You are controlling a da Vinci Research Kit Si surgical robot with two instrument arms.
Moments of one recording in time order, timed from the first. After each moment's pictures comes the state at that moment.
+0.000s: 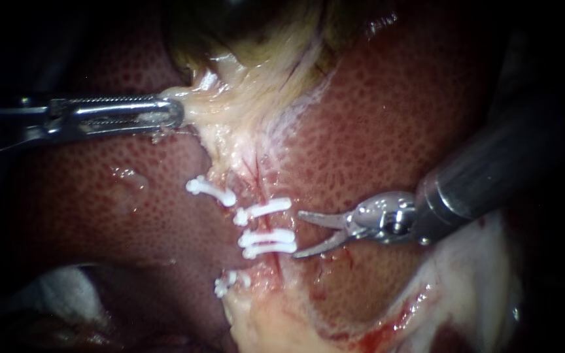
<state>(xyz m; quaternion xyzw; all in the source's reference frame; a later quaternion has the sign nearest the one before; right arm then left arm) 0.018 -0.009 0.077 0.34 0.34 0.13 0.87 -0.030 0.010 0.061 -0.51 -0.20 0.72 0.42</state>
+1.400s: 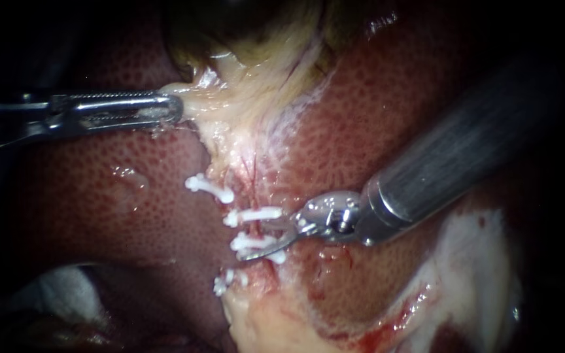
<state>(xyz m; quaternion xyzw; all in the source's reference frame) 0.024 -0.009 0.079 0.39 0.41 0.15 0.81 -0.030 0.010 0.062 -0.51 -0.20 0.72 0.42</state>
